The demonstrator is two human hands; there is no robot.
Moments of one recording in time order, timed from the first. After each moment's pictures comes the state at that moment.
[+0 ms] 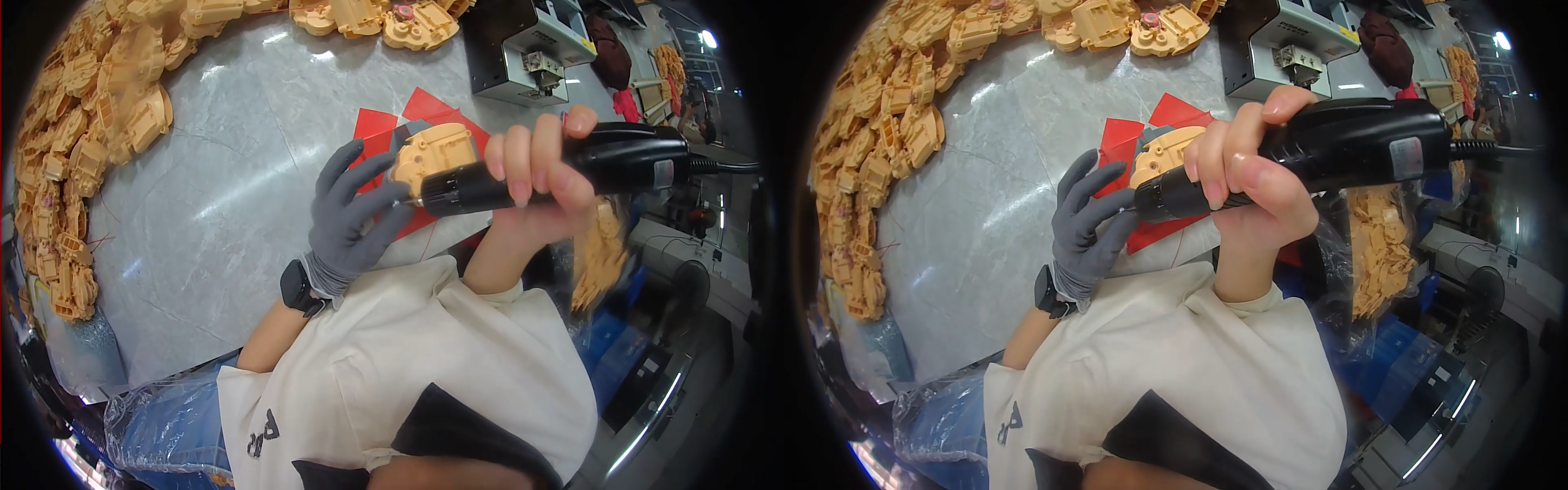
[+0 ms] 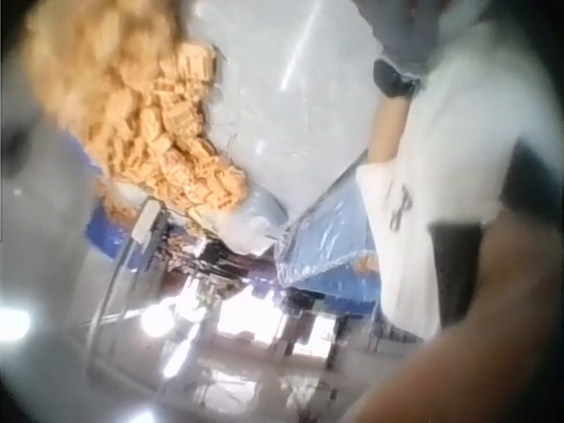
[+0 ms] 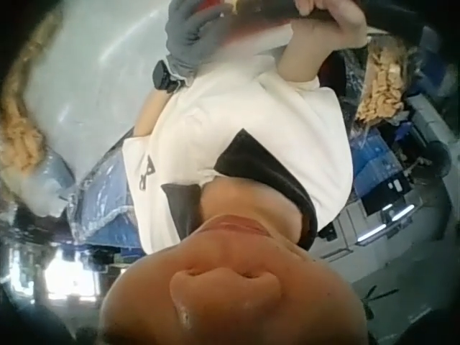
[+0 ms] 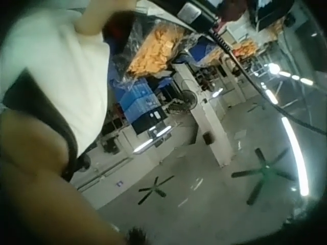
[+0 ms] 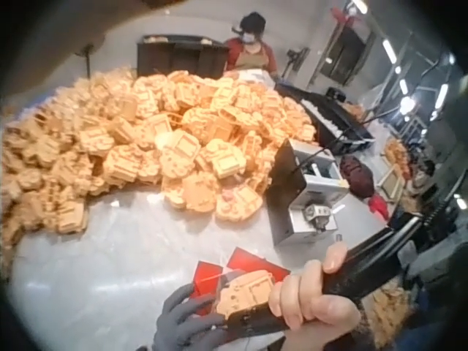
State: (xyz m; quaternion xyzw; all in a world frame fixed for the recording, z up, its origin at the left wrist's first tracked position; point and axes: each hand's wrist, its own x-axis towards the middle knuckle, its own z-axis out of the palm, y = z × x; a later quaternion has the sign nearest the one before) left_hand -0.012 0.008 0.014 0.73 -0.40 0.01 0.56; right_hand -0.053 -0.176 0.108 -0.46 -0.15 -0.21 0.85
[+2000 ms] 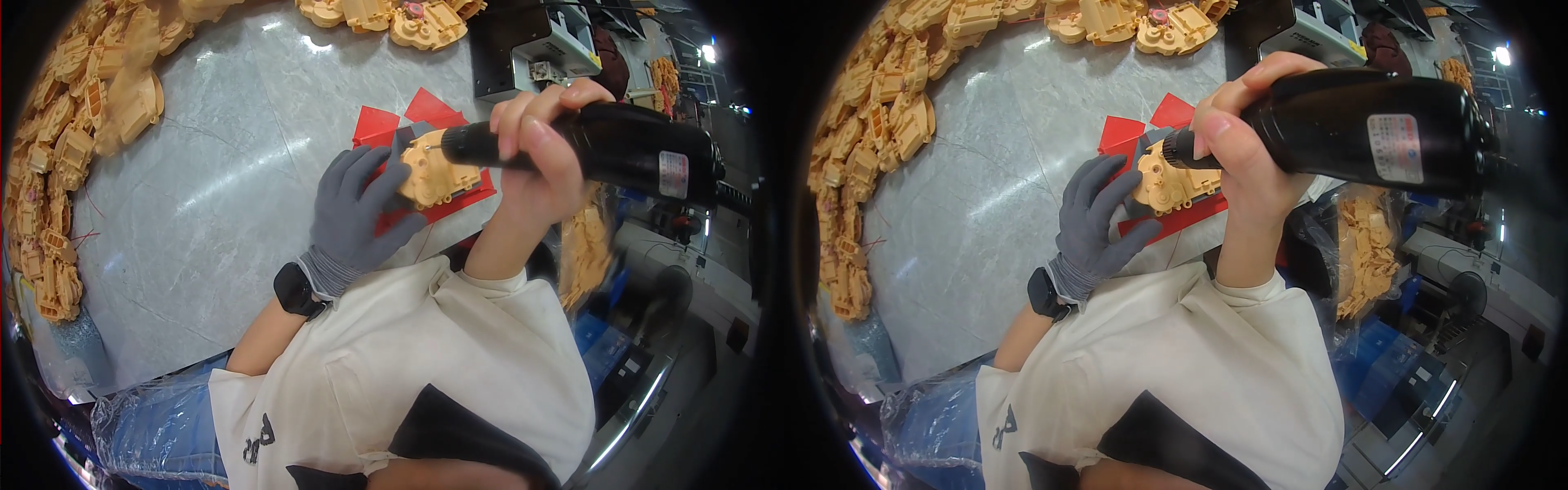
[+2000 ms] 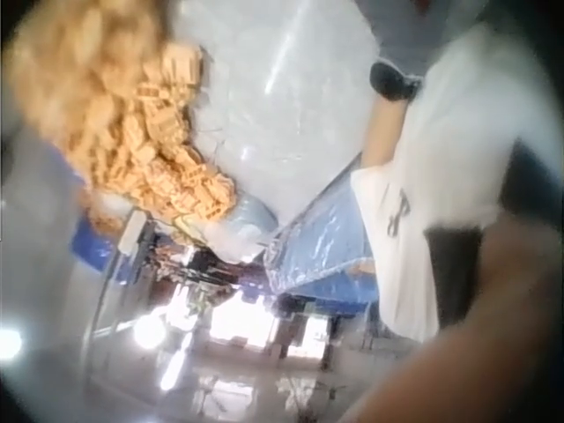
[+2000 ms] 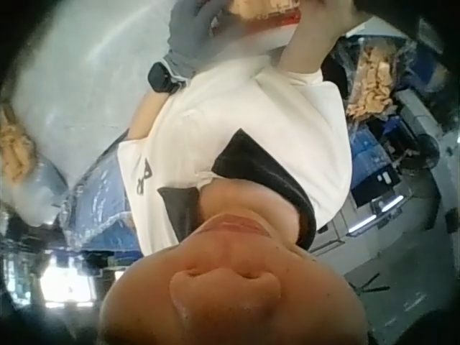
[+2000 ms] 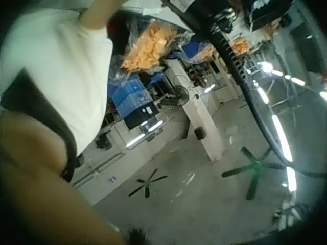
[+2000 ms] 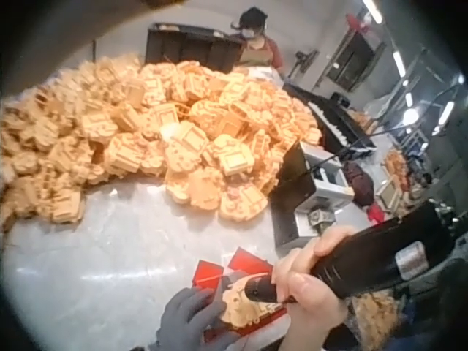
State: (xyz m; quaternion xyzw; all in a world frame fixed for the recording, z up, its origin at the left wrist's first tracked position) left_hand -0.015 0.004 0.003 0.77 -0.40 0.01 0.50; right_hand -0.017 -0.170 0.112 -0.59 -0.07 -0.32 0.73
